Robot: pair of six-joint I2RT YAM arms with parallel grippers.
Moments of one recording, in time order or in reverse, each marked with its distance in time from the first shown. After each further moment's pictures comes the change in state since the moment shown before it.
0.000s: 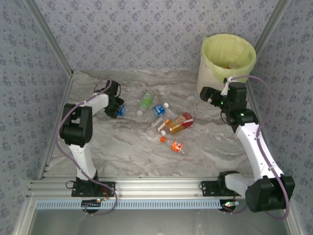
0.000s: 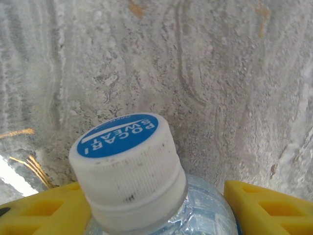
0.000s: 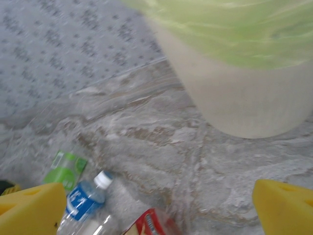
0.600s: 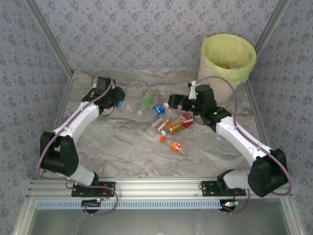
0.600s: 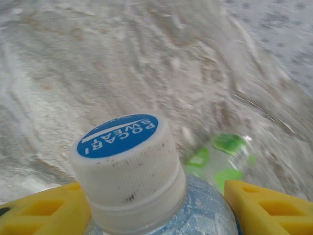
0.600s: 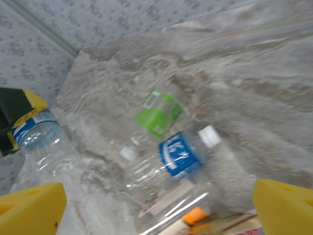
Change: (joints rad) left arm -0.080 -0.449 -0.148 0.114 -0.023 0.460; right arm 0.349 0.192 -0.022 0.212 -0.093 0.133
